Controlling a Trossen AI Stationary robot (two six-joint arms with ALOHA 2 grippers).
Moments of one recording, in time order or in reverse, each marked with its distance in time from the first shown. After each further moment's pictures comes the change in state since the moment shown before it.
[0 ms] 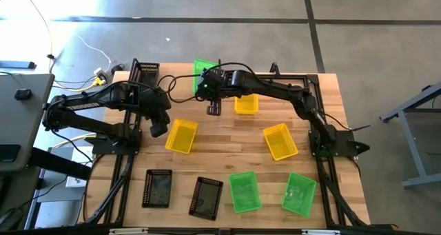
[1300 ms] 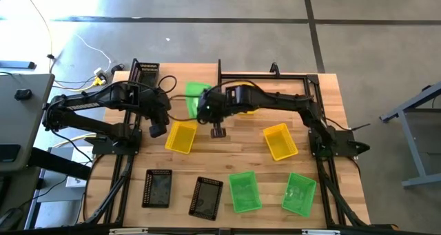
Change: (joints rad) left arm 0.000 0.000 0.000 -0.001 0.003 0.041; right arm 0.167 -0.055 0.037 -0.079 -0.090 0.010
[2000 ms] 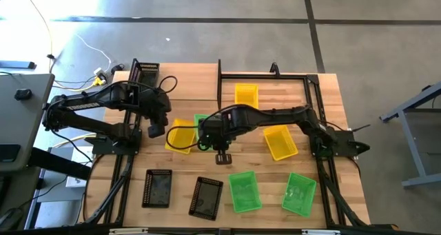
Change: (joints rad) left arm 0.000 0.000 0.000 0.001 0.002 0.103; right arm 0.151 0.039 -0.013 -0.160 -0.186 0.241
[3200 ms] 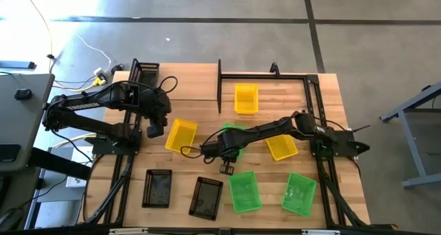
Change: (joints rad) left arm 0.000 0.000 0.000 0.002 -0.002 0.068; right arm 0.052 0.055 -0.383 0.072 0.037 0.411
